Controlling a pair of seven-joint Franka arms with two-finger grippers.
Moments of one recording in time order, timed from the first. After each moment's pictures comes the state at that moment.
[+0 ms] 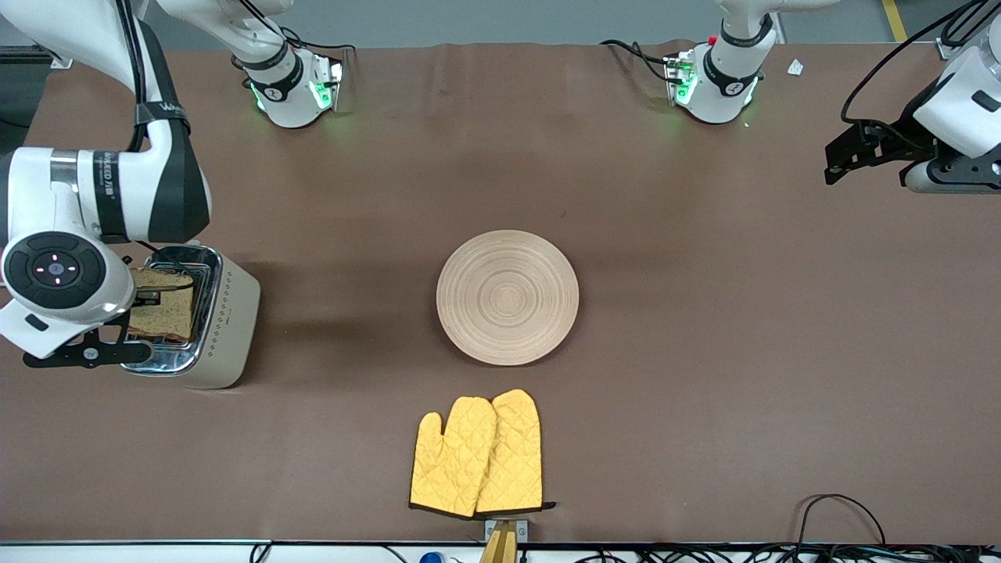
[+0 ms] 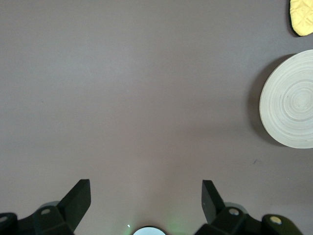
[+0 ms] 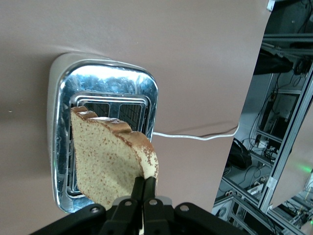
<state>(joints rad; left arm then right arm) -0.05 -0.03 -0.10 -1.52 0.00 1.45 -0.08 0.09 0.43 0.05 -1.35 -0.55 1.48 0.10</state>
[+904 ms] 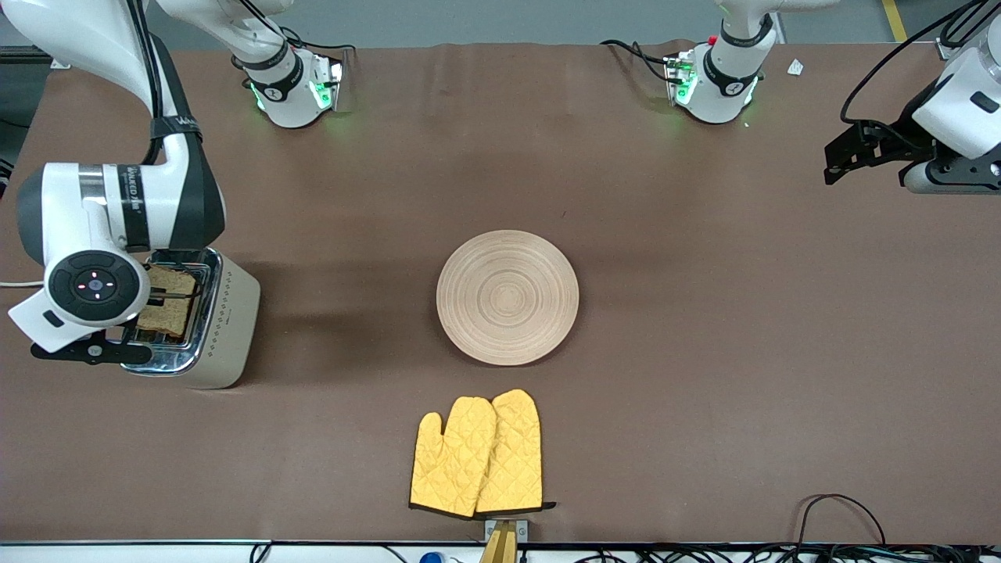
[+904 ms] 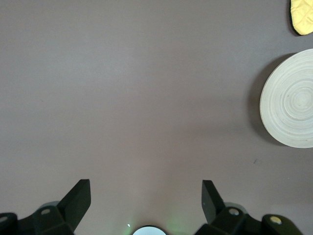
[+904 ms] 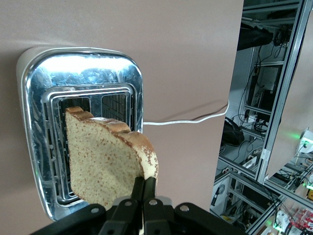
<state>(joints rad) -0.05 -0.03 -0.10 -1.53 0.00 1.45 -0.08 0.10 0.44 0.05 -1.41 -0.60 1.47 0.27</state>
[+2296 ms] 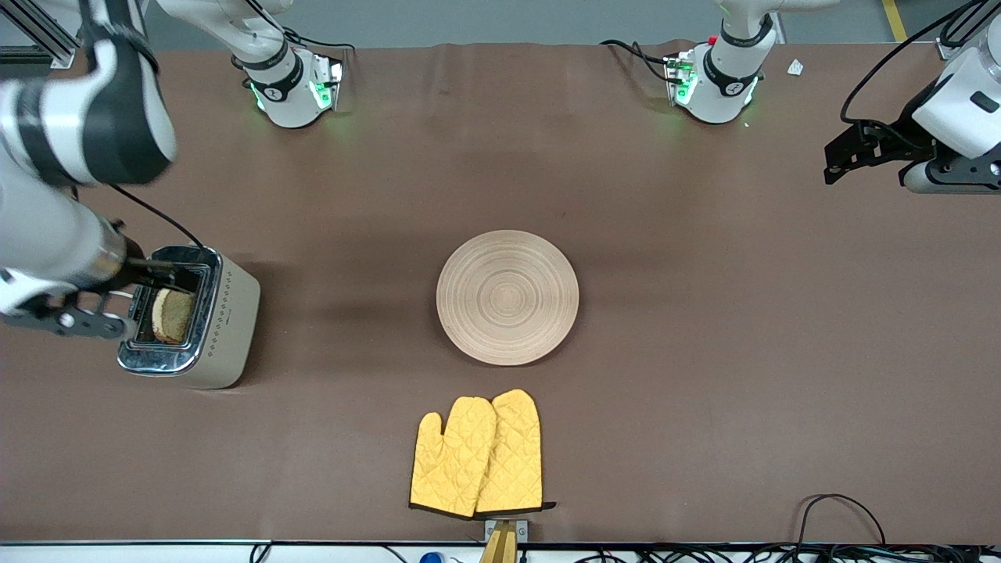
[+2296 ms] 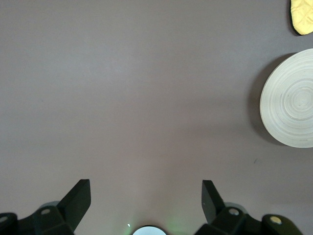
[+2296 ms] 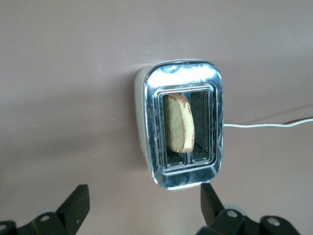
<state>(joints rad) -0.05 -0.03 -0.10 -1.53 0.00 1.45 -0.08 0.09 0.24 0.02 -1.40 -0.15 1.54 0.24</state>
